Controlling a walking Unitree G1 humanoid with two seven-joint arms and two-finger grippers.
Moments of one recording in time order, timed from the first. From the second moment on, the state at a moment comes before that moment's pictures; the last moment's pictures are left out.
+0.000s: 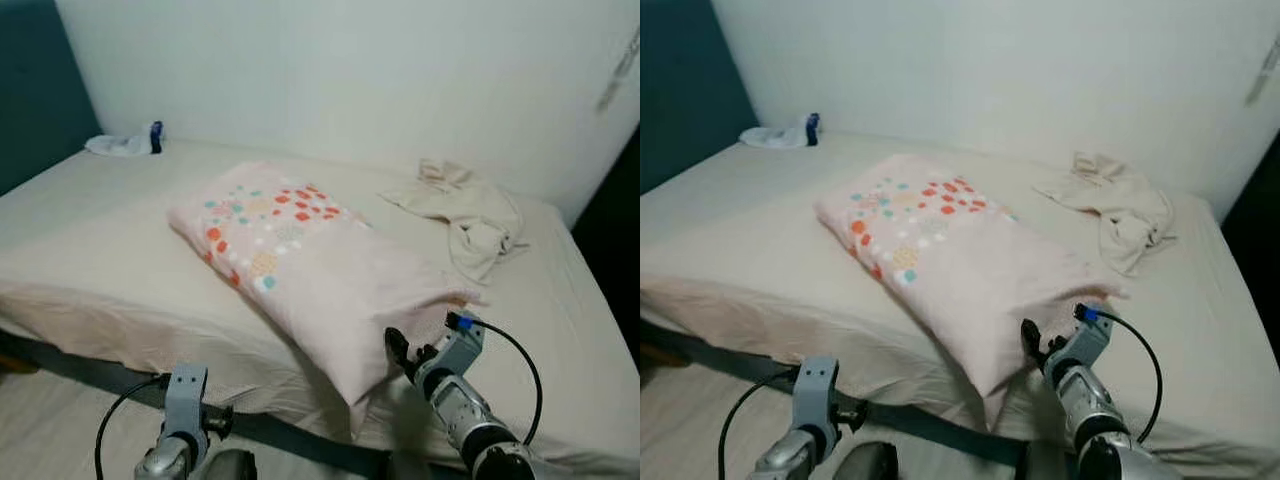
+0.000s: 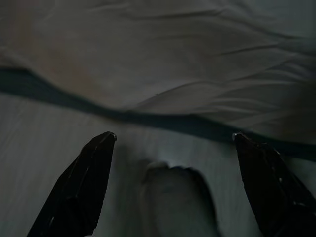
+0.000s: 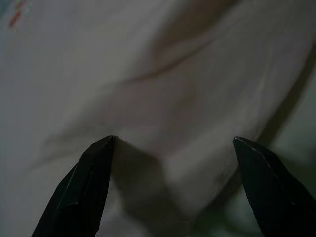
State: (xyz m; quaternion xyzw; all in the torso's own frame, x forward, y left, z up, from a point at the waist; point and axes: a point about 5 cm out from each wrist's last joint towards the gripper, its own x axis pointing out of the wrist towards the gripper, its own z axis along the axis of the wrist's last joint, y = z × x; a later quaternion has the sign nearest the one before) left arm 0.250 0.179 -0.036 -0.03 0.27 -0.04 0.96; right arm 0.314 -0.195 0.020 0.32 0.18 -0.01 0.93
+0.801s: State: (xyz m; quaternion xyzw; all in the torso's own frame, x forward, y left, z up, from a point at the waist) left arm 0.233 0.177 -0.035 -0.05 0.22 -0.10 0.97; right arm 0.329 -0.180 0.036 0.41 0.14 0.01 0.90
